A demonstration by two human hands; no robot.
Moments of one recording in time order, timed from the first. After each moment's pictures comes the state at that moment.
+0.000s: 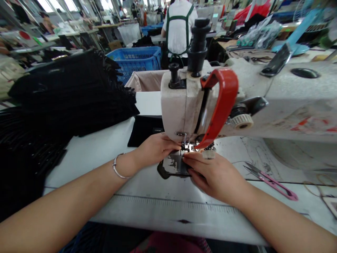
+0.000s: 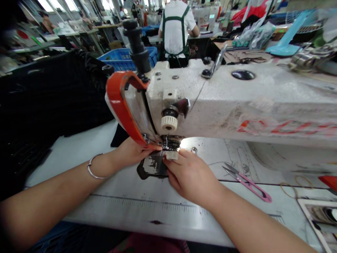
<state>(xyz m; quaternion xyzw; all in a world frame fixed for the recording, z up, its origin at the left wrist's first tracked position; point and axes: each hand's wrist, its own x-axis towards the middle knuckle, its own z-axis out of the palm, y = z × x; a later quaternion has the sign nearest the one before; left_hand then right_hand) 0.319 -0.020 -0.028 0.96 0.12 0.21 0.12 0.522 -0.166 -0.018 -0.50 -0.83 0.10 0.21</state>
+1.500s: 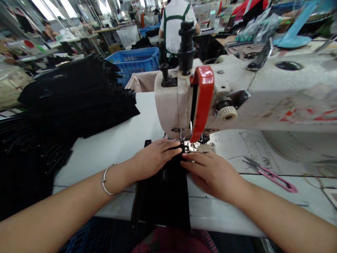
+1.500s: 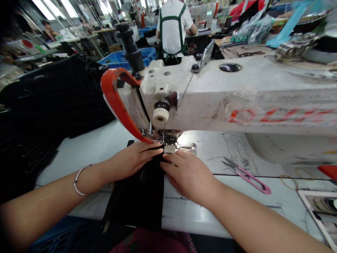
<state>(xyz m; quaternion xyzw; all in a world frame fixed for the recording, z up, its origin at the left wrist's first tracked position) 0.298 -0.050 -0.019 0.99 0.10 0.09 0.05 0.519 -0.172 -0.027 -0.45 -0.86 0.04 0.25</state>
